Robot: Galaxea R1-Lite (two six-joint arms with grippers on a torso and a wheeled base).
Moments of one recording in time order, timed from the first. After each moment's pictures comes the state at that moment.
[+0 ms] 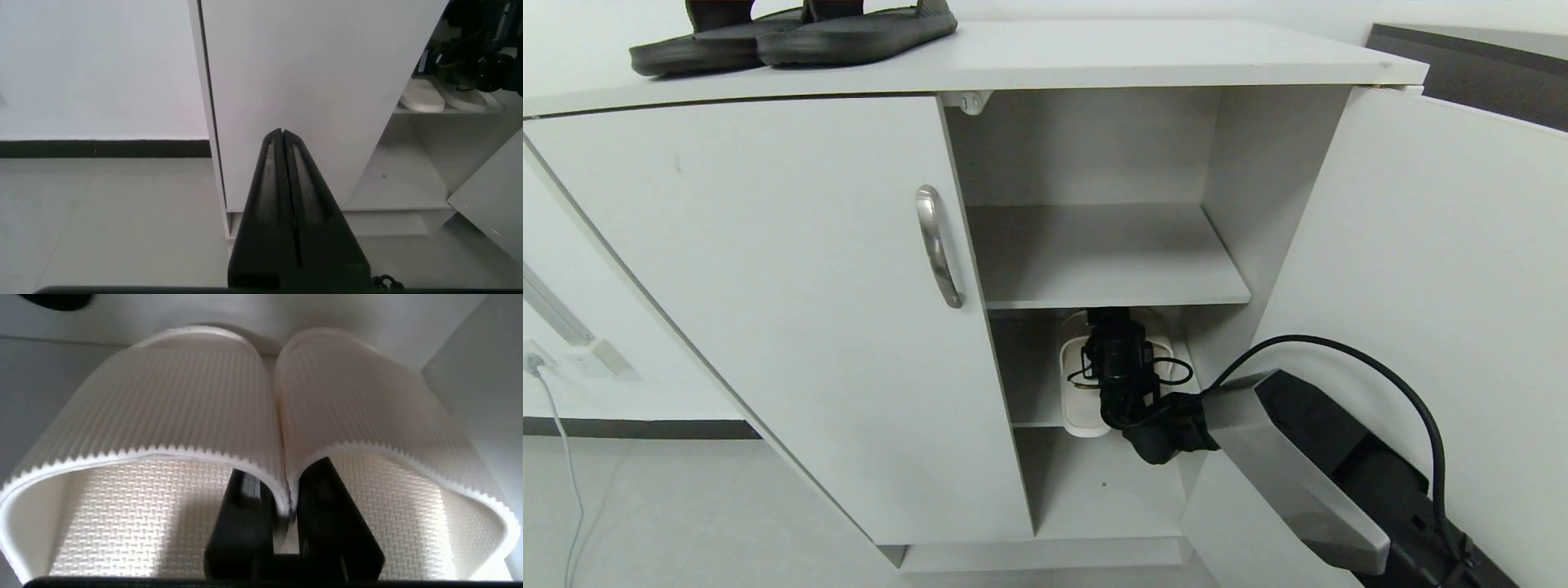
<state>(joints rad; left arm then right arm) 0.00 0.00 0.00 0.00 0.03 -0.02 0.66 2.73 -2.00 -0.63 -0.68 0.03</state>
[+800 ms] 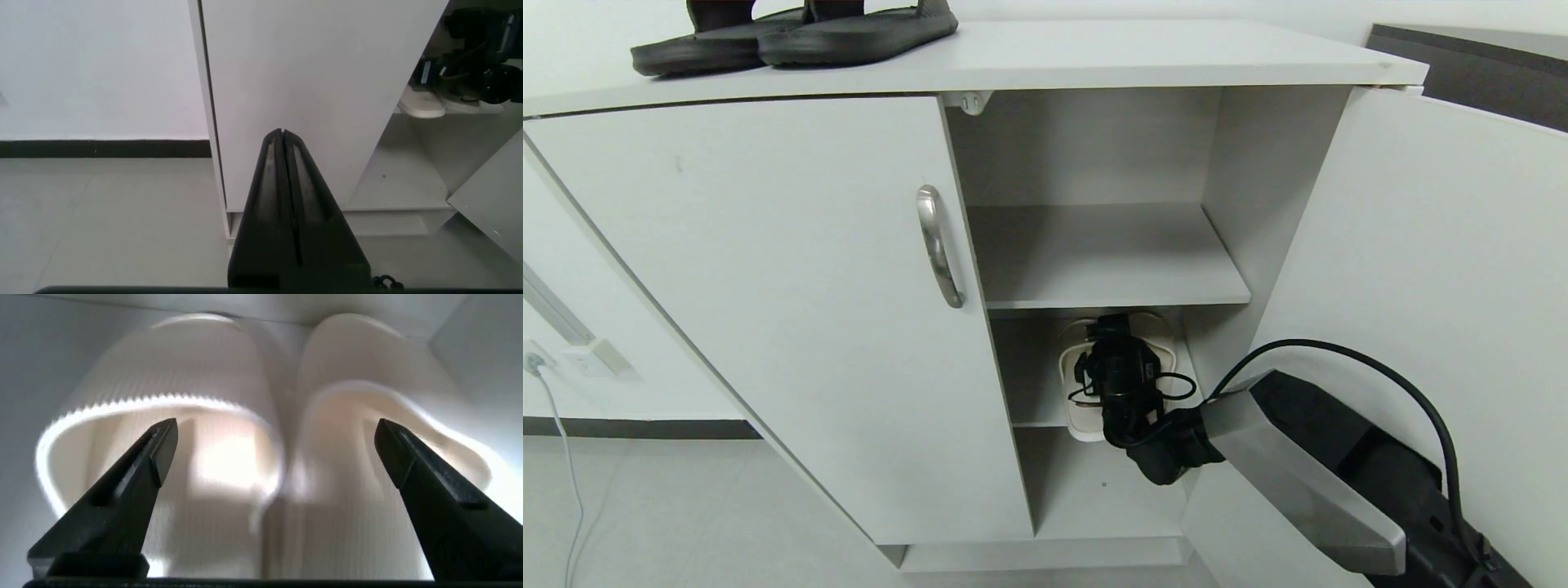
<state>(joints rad) 0.00 0.00 0.00 0.00 0.04 -0.02 0.69 2.67 -1.80 -0.73 -0.68 0.04</state>
